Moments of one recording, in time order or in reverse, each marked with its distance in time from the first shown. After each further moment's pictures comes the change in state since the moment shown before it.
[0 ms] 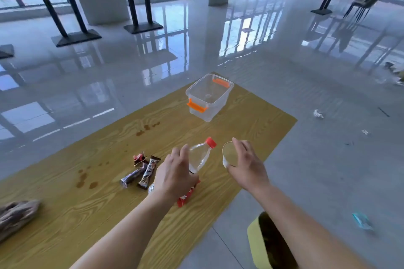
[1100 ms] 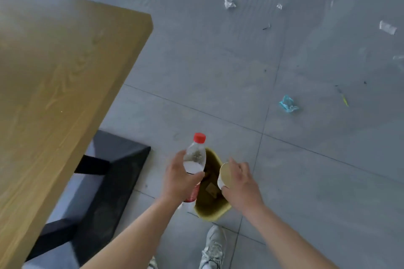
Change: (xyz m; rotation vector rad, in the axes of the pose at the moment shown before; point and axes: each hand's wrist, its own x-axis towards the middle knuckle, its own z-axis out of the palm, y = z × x) left_hand 0.004 0.268 0.460 -0.397 -0.621 -0.148; right_hand -0.146 0.463 0.097 0.114 -0.284 0.724
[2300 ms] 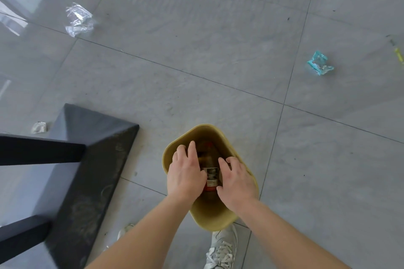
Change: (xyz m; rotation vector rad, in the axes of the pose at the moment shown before) left_hand 0.118 -0.135 0.155 0.593 0.003 0.083; right_hand 0.127 0.094 0.187 -0.164 -0.056 -0.048
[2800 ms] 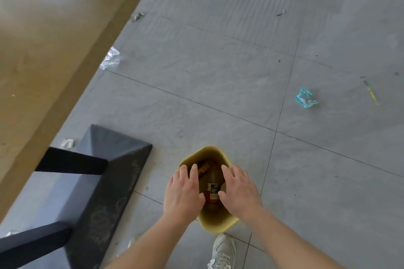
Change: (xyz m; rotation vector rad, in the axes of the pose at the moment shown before) left_hand -0.077 0.005 -0.102 0.123 -0.002 0.106; right_hand -0.058 -0.045 -0.102 -0.015 0.029 -0.039
